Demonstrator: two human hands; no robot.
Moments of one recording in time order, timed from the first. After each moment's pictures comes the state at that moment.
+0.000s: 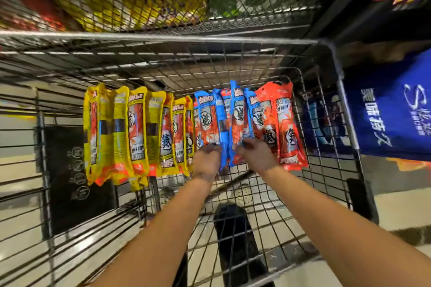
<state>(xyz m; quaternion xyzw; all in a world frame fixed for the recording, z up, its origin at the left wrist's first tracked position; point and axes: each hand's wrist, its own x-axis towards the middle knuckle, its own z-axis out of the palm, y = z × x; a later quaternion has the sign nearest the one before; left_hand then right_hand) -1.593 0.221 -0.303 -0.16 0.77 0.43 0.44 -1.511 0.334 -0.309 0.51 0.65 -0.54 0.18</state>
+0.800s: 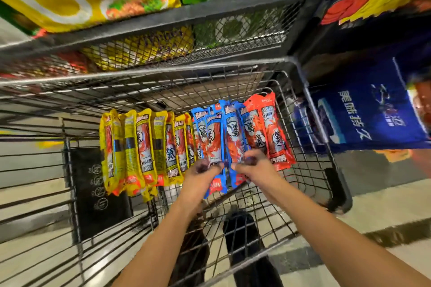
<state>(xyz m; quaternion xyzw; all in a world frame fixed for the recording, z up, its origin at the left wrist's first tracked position) -1.582 0.184 -0.241 -0.13 0.72 0.48 0.48 -1.474 0.314 -0.261 0.53 0.50 -0.68 0.08</state>
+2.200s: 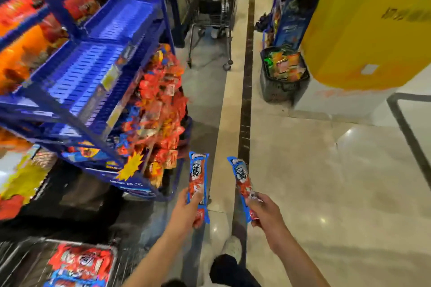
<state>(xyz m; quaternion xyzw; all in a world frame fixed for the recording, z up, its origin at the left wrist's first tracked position) -1.112 0.308 0.055 0.43 0.62 0.19 0.64 -0.926 0.204 0.057 0.73 0.07 -0.51 -0.45</state>
